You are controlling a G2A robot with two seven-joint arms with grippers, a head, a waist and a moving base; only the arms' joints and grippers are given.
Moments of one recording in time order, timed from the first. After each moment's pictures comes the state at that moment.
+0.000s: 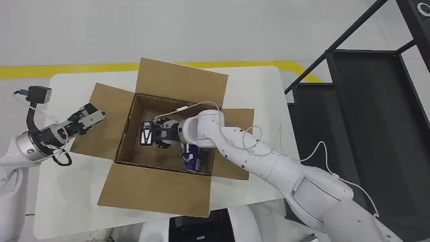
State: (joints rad) left arm 1.45 -0.95 -1.77 -1.70 -0.23 -0.45 -1.06; right arm -0.75 -1.49 0.53 -1.13 -1.32 -0.55 0.32
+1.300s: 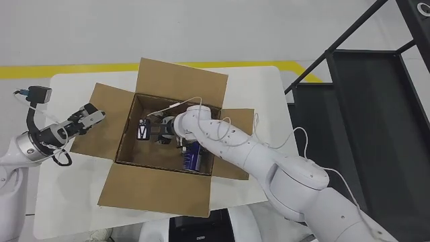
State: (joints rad) left arm 1.45 -0.95 -1.77 -1.70 -0.23 -0.45 -1.06; right arm -0.60 -1.69 0.42 -0.70 -1.40 -0.51 0.26
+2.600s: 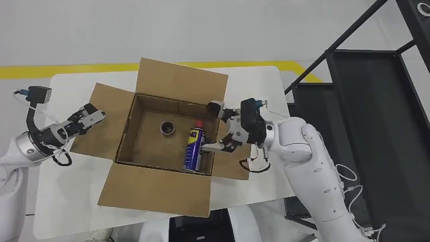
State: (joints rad) left arm 1.45 -0.95 -1.77 -1.70 -0.23 -0.45 -1.06; right arm -1.42 -1.30 1.41 -1.82 -0.67 -1.01 0.49
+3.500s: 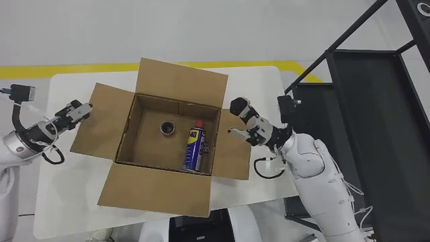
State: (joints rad) left arm 1.46 -0.94 -1.84 -1.67 -0.20 -0.42 -0.99; right arm -1.54 -1.27 1.49 -1.77 -0.33 -0.90 0.40
